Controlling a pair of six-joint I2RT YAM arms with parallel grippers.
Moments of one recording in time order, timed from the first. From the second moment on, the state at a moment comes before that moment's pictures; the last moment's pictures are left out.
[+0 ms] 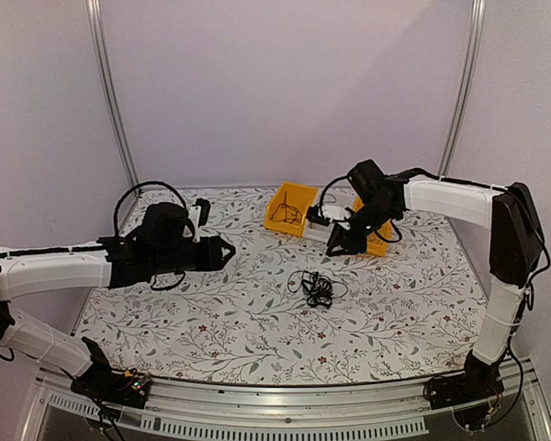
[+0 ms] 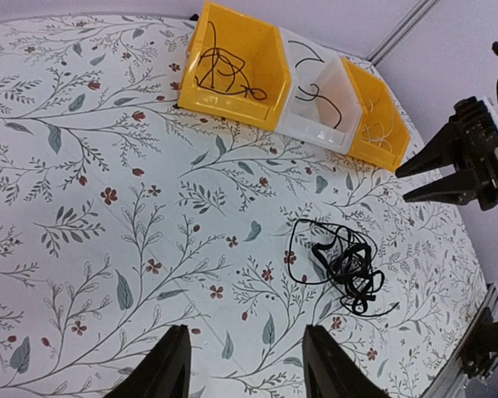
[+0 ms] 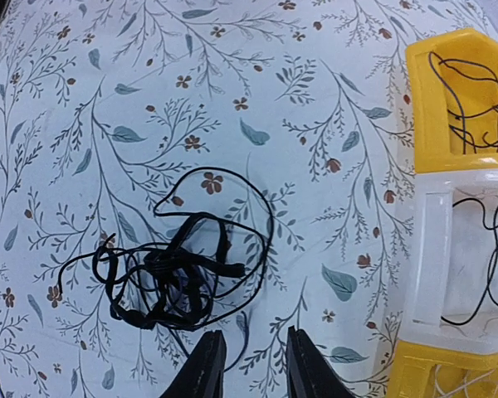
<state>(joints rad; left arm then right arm) -0.76 1.27 0.74 -0.02 -0.08 -0.59 0.56 1.88 1.51 -0.71 -0.39 -0.72</state>
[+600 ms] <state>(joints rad) -0.76 1.25 0.75 -0.10 -0.05 -0.56 0.71 2.04 1.55 -0.68 -0.35 -0.88</state>
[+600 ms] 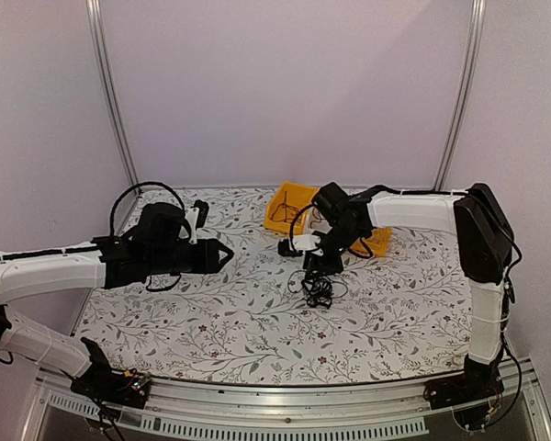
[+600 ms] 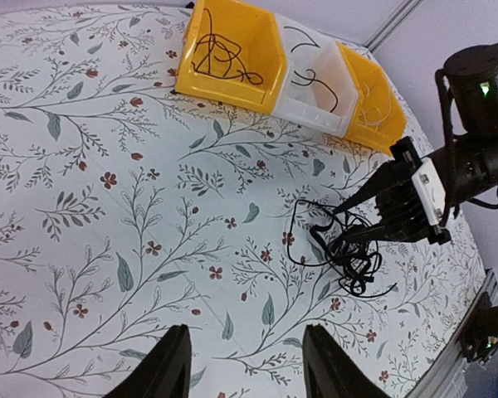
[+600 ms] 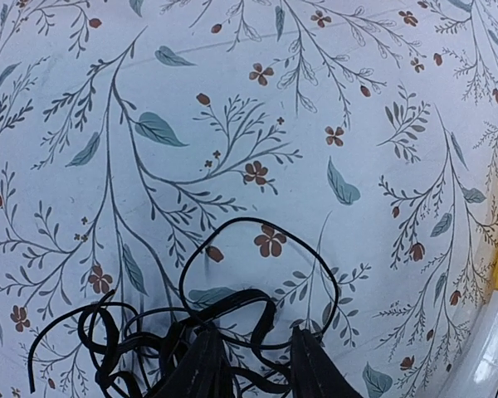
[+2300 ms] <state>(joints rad) -0.91 1.58 0.88 0.60 -0.03 -0.19 0.78 1.81 2.27 -0.66 -0.64 -0.52</state>
